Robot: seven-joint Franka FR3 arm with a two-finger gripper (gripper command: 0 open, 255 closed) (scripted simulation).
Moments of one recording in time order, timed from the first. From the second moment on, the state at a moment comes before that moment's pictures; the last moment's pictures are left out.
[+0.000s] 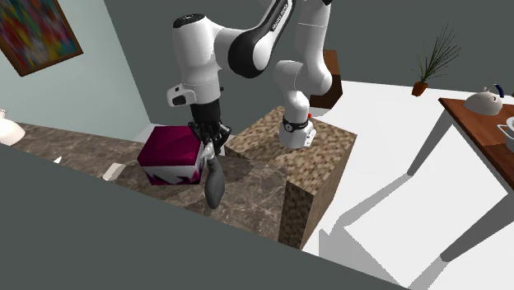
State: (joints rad) arm 0.03 -0.18 -0.08 -2.28 0.07 2.14 -0.31
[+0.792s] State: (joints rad) arm 0.03 -0.23 -0.08 -2.18 0.06 1.98 -0.30
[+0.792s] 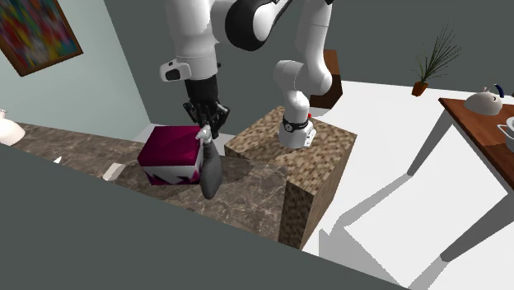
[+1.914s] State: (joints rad) arm 0.03 -0.24 -0.08 -1.96 0.06 1.75 -0.28
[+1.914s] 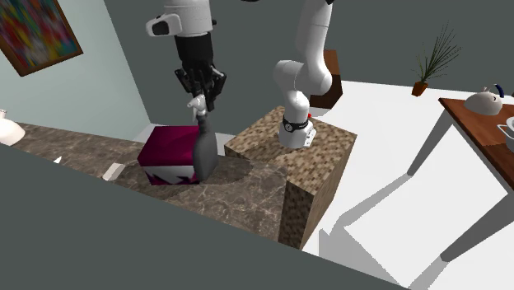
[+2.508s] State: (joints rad) arm 0.03 -0.22 -0.08 -1.82 0.06 1.63 -0.28
